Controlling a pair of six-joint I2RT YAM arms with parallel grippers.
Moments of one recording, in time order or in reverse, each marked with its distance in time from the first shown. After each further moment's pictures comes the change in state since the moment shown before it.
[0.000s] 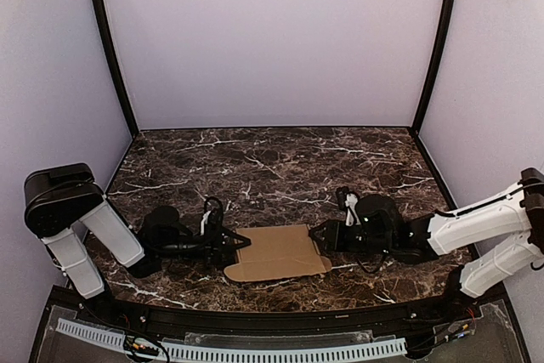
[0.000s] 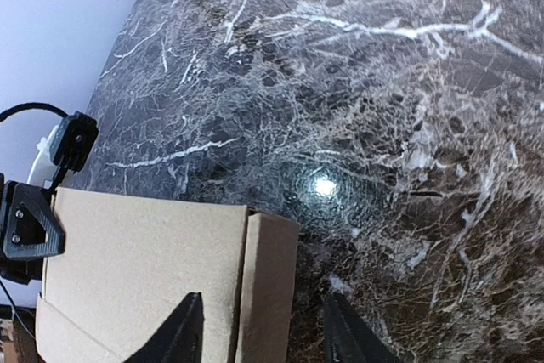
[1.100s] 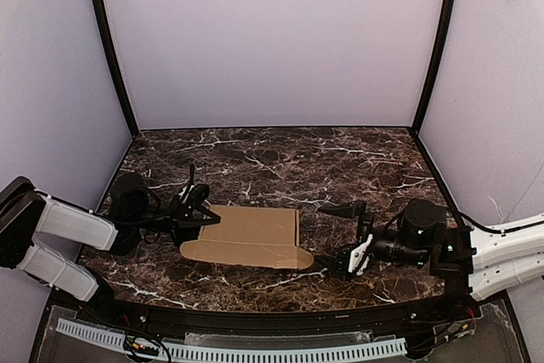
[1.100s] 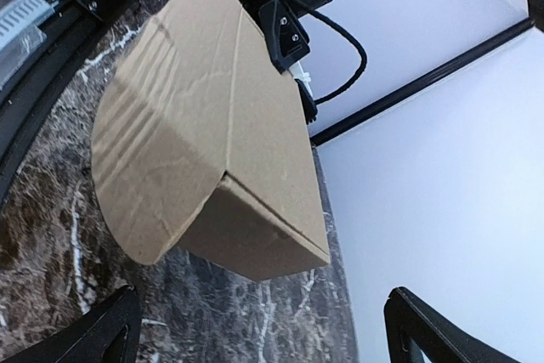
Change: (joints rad) left arm 0.293 -0.346 0.040 -0.189 0.587 -0.134; right arm 0.175 -0.449 -0.096 0.060 -0.103 -1.814
